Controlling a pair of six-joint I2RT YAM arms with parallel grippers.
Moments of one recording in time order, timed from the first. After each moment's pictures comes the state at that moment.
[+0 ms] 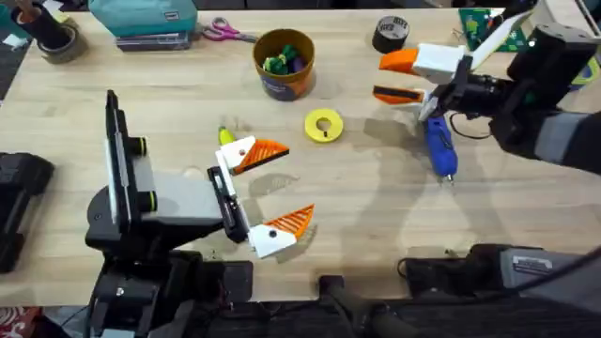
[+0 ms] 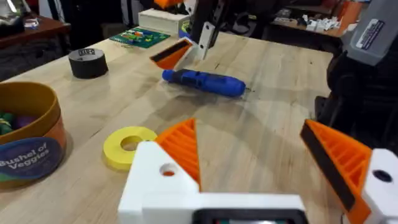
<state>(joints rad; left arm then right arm) -0.08 0.01 0.01 -0.12 1.10 0.03 -0.10 1.43 0.55 0.53 -1.28 0.91</state>
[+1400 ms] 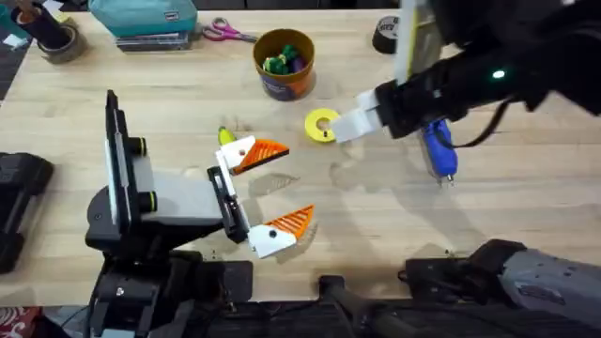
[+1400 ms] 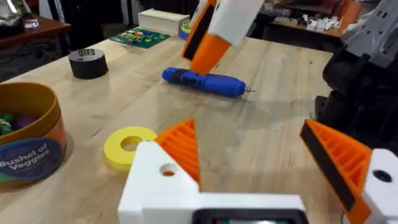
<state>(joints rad) -0.08 0.01 0.01 -0.12 1.10 0.03 0.56 1.27 1.16 -0.98 -0.18 0.15</state>
